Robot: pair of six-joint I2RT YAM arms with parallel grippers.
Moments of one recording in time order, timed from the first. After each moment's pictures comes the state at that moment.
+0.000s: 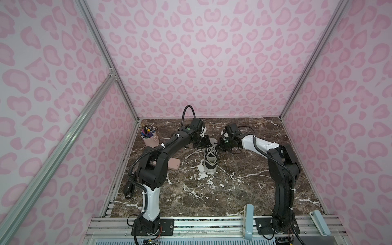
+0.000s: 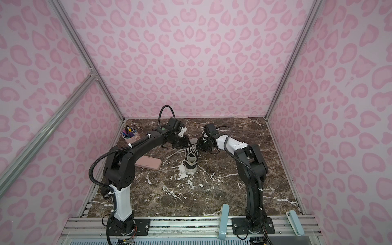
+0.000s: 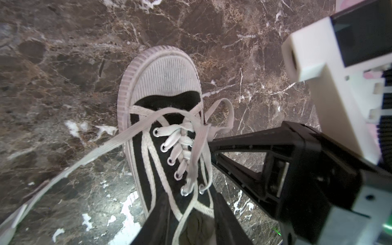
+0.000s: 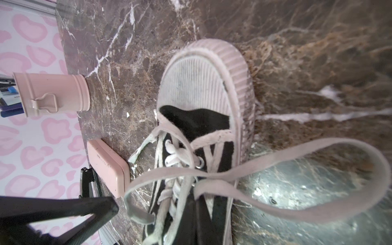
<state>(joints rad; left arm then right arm) -0.50 2.00 1.62 -0.67 0.37 -0.49 0.45 2.02 1.44 -0.39 -0.45 0.74</state>
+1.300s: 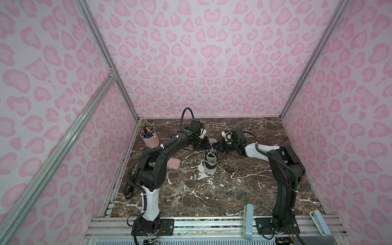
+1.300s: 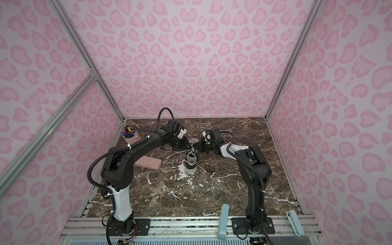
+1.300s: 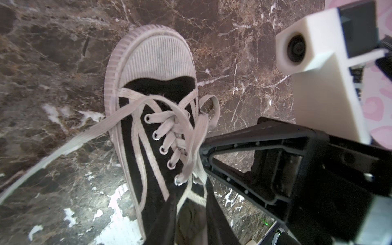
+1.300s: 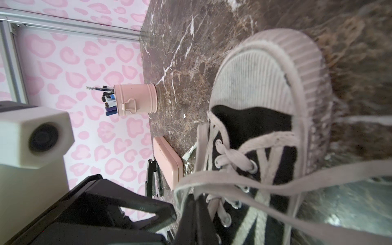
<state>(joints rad) -0.50 1.97 1.54 -0.62 0.44 -0.53 0.41 1.98 1.16 0.18 -0.69 1.03</state>
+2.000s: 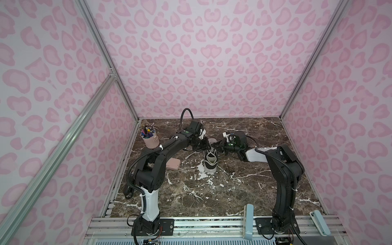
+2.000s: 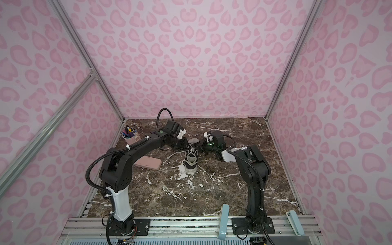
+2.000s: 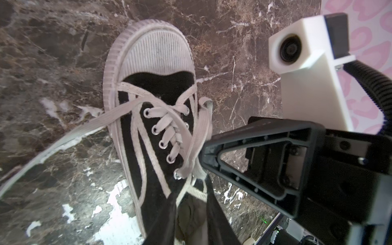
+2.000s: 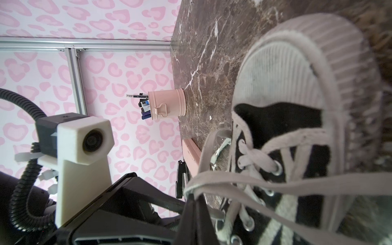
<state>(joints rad) -0.49 1.95 1.51 -0.61 0.45 -0.53 0.40 2.00 1.04 0.54 -0.75 1.26</state>
